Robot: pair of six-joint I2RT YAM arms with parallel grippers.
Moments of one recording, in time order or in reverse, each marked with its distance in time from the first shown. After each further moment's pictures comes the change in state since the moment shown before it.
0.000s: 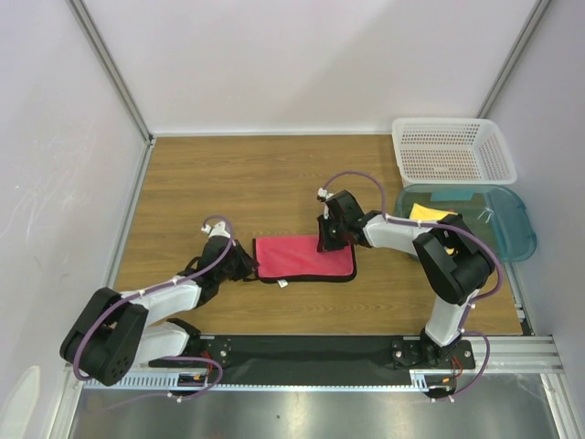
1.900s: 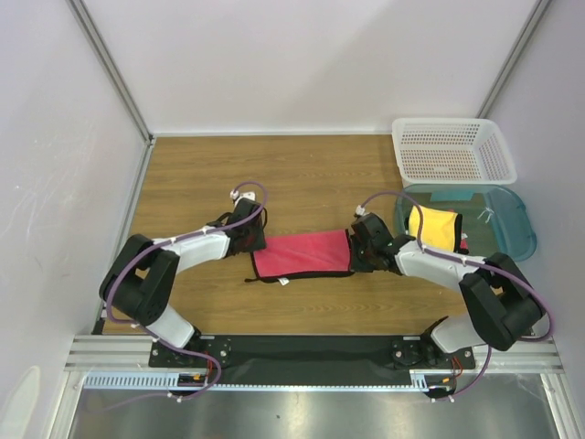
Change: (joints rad) left arm -0.053 0.372 0.489 -0.384 -0.183 0.218; right arm -0.029 -0.351 -0.315 -0.107 0.217 0.195
